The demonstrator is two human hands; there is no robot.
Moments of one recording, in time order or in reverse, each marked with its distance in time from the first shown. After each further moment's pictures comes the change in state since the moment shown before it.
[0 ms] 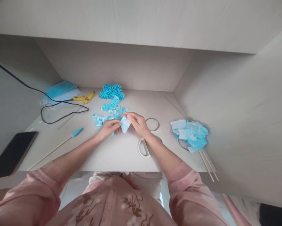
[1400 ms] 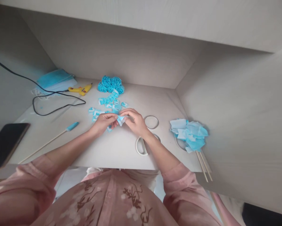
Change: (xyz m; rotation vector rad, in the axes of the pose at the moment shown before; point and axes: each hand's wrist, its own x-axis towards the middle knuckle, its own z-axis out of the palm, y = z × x) left_hand 0.000 0.005 -0.001 -0.182 0.155 -0.082; right_hand 0.000 -0.009 0.001 -0.046 -0.075 -0.127
